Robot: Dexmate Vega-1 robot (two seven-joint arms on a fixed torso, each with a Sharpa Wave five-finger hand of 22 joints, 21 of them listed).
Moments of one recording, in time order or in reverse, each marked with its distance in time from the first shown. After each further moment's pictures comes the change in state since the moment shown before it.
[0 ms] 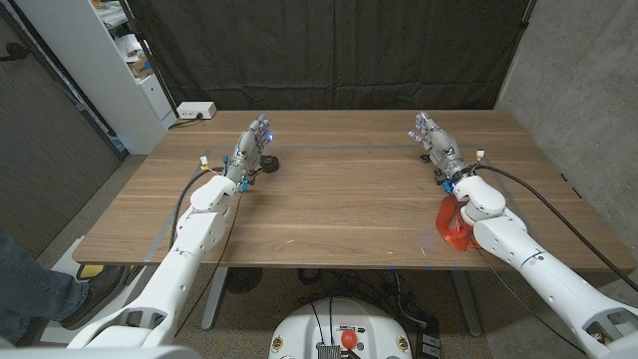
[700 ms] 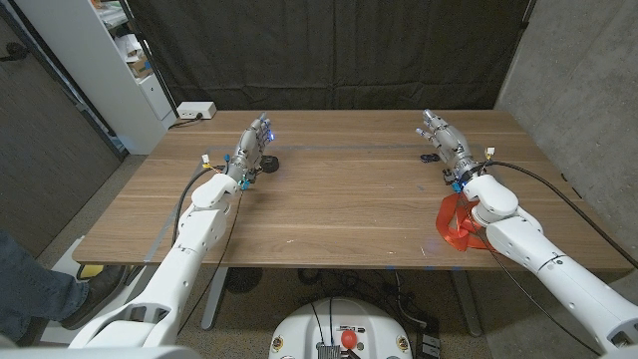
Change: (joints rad) left arm -0.022 -0.014 -0.005 0.027 0.017 0.006 -0.021; left_hand 0.000 0.000 0.000 -0.006 0.000 0.000 0.000 0.000 0.000 0.000 0.000 0.000 -0.009 0.000 0.000 0.000 0.000 -0.004 0.004 -0.012 0.005; right arm -0.061 -0.075 0.034 -0.098 -0.074 -0.009 -0.066; right_hand 0.028 -0.012 0.000 -0.022 0.000 0.000 0.000 0.000 0.000 -0.006 0.005 0.000 0.000 0.000 0.000 0.000 -0.008 0.000 0.000 -0.020 0.000
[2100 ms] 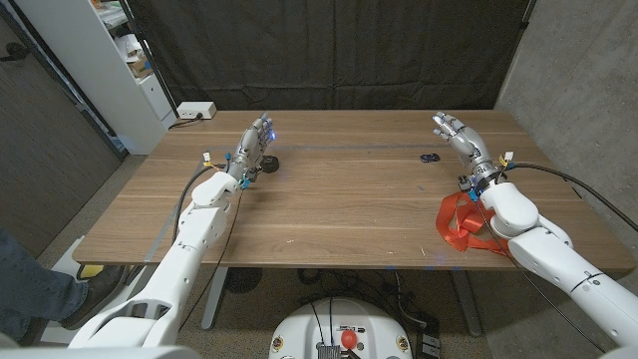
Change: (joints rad) left arm -0.006 0.001 -0.003 -0.001 0.010 0.008 -0.022; left_hand -0.004 0.004 -0.004 -0.009 0.000 0.000 0.000 -0.004 0.000 -0.004 0.004 -0.004 -0.014 -0.003 0.003 -0.006 0.000 0.006 0.006 -0.022 0.000; right arm -0.152 -0.084 0.090 -0.157 -0.146 -0.021 -0.139; right_hand 0.049 -0.007 0.006 -0.047 0.000 0.052 -0.030 0.008 0.000 0.047 -0.036 0.016 0.000 0.018 -0.025 0.004 -0.021 0.000 0.000 -0.039 0.000
